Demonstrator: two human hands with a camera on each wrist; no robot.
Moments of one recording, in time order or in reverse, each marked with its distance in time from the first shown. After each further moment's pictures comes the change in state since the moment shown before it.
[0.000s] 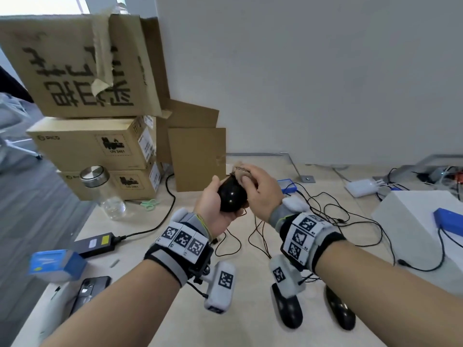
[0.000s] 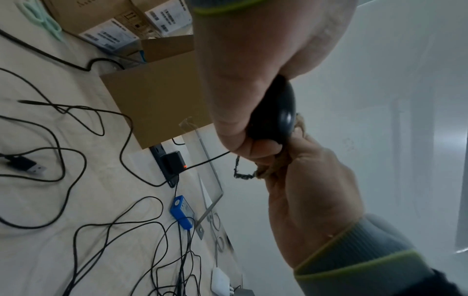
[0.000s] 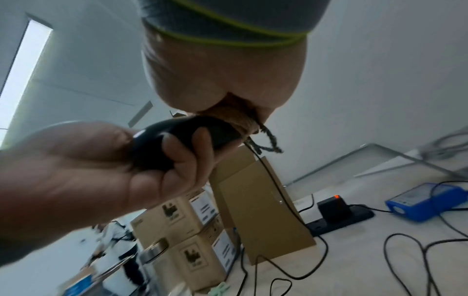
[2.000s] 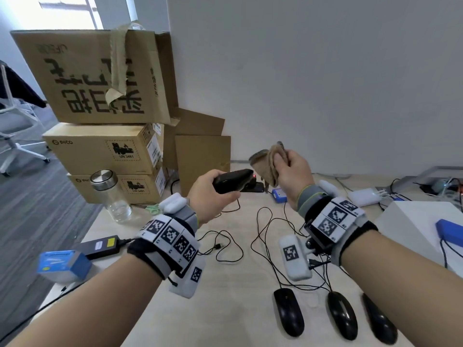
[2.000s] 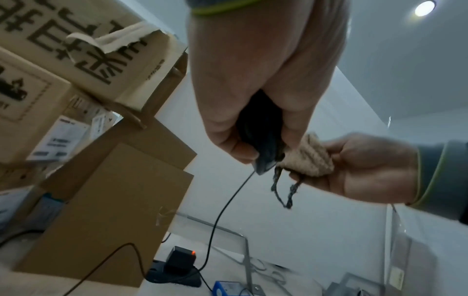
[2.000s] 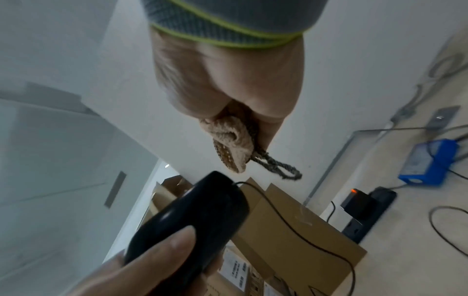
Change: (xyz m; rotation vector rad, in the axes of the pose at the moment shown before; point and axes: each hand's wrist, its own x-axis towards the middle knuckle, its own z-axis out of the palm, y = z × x) left_hand -0.029 0.040 -0.012 1.140 0.084 0.647; right_hand 0.042 -0.009 -0.043 0.282 0.246 0.368
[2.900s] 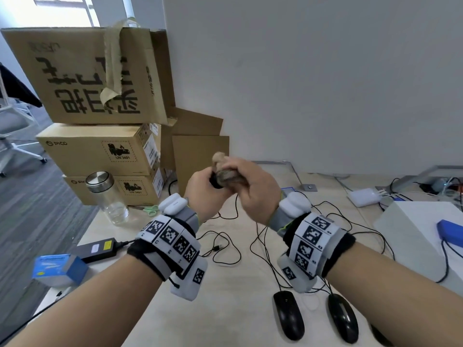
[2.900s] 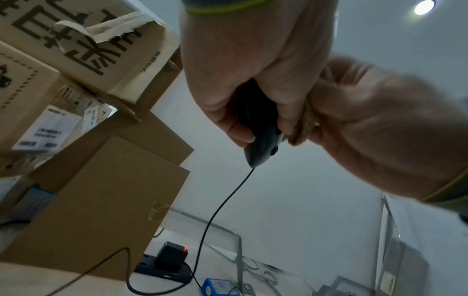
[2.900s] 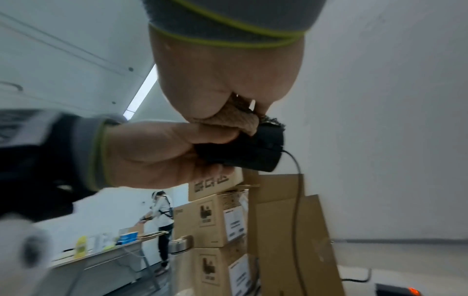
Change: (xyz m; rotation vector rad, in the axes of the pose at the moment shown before) left_hand 0.012 0.005 0.003 -0.001 0.123 0.076; right_hand -0.044 -0.012 0.033 -0.267 -0.359 -0.721
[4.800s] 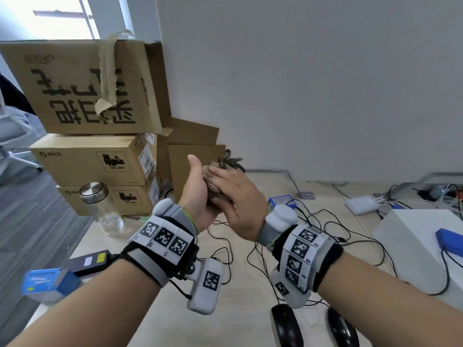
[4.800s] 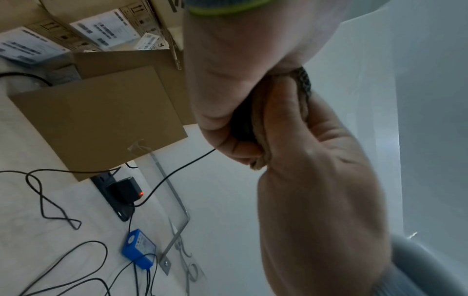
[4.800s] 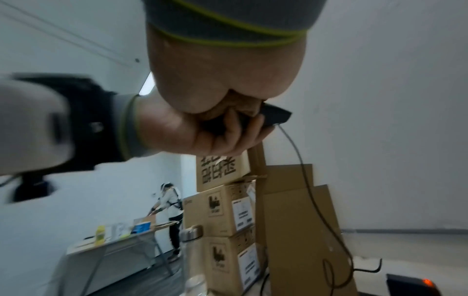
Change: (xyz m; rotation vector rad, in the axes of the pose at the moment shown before) left_hand 0.021 0.027 0.001 -1.091 -0.145 -0.608; right_hand 0.004 0.012 0.016 -0.125 -0.041 -0.171
